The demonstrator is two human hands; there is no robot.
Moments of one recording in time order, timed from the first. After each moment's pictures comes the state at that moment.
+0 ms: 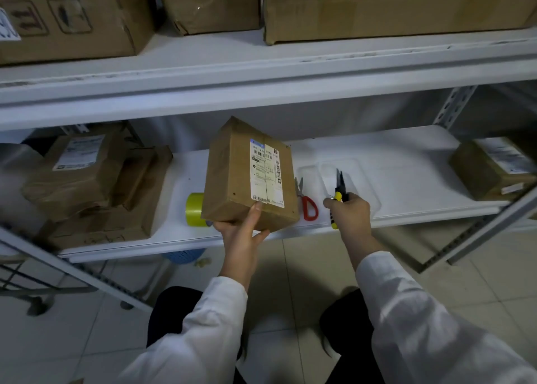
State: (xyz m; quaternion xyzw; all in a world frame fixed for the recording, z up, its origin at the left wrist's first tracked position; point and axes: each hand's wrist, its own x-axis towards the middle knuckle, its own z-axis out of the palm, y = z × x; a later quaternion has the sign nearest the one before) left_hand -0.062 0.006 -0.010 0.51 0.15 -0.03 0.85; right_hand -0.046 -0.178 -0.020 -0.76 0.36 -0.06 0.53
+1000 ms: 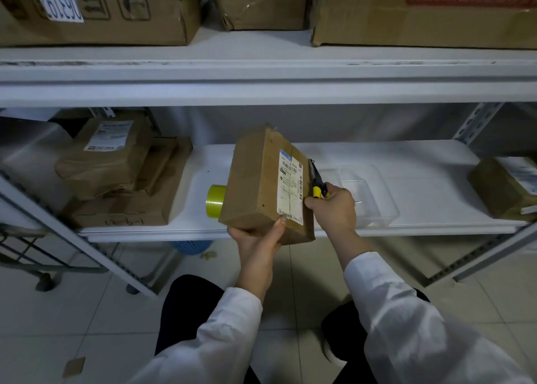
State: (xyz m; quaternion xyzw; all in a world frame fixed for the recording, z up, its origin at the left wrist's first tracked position) left_hand -0.094 0.019 -0.004 0.52 0.14 0.00 0.84; right_hand -0.035 -0.113 0.001 -0.84 0.24 -0.08 0.47
